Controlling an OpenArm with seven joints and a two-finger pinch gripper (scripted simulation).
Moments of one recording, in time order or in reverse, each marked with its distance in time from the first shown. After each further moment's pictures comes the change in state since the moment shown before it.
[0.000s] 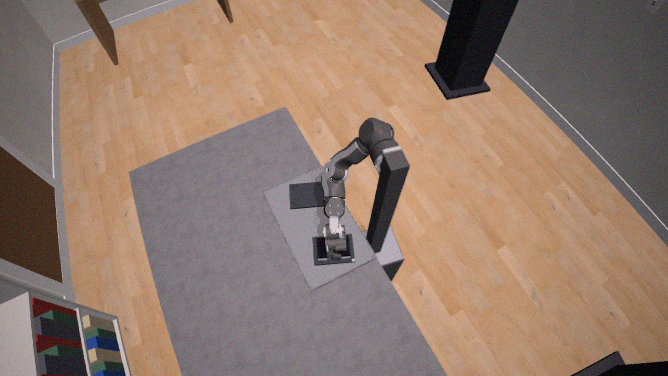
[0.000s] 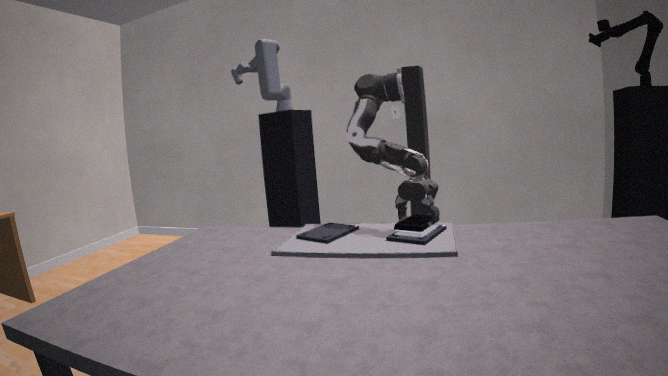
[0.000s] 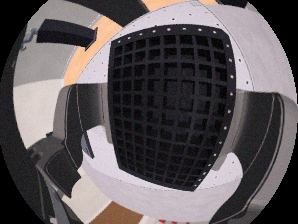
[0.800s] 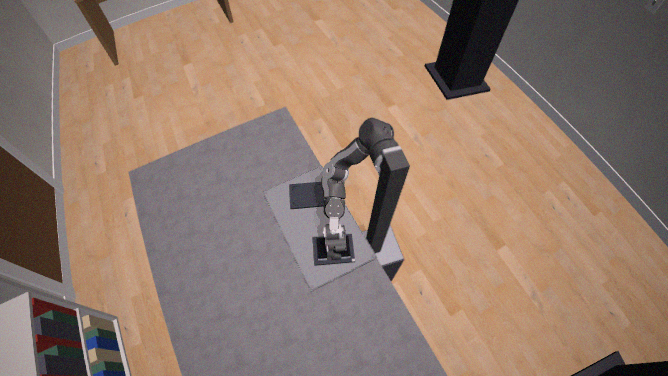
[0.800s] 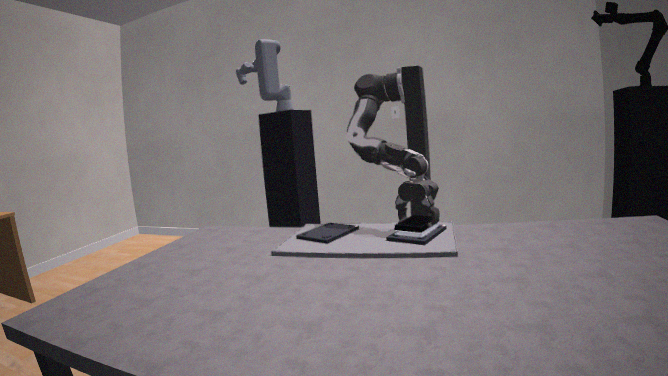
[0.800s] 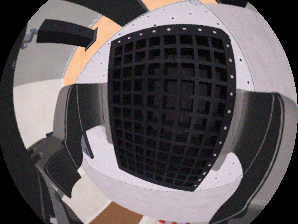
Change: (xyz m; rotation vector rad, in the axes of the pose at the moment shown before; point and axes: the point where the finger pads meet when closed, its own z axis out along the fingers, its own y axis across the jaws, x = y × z) arm 0.000 0.000 0.002 0.001 0.001 0.000
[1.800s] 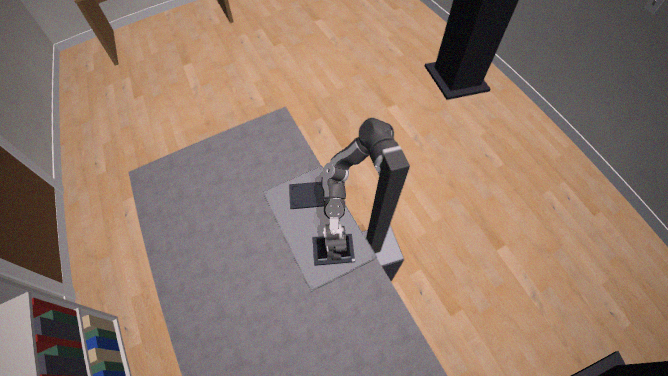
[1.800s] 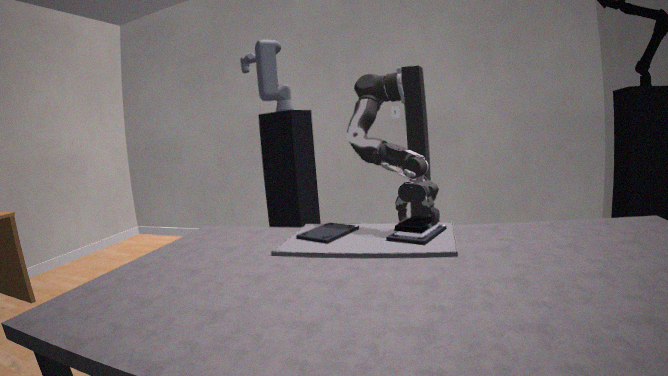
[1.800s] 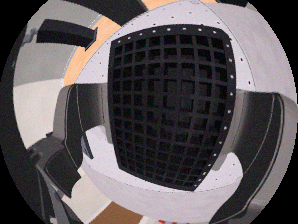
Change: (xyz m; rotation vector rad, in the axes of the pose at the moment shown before) arm 0.000 0.000 0.002 0.000 0.000 0.000
